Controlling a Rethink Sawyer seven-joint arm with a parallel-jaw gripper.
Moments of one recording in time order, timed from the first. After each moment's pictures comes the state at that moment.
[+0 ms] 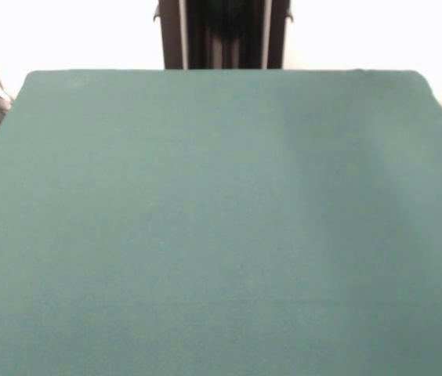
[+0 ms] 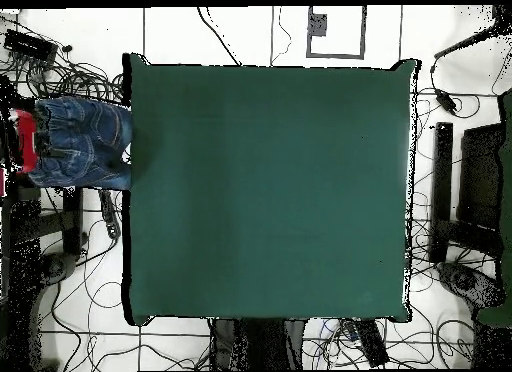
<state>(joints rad) 0.59 -0.06 -1.10 0.57 0.81 1.42 3.37</state>
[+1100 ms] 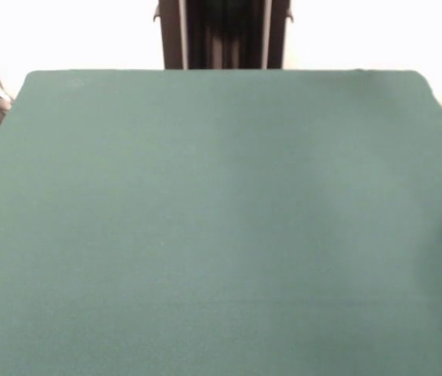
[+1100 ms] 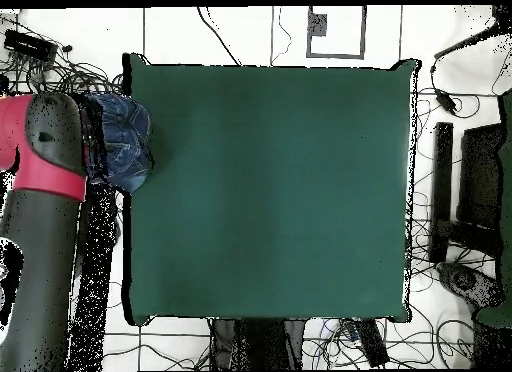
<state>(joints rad) 0.56 -0.21 -0.80 0.78 0.50 1.19 3.33</state>
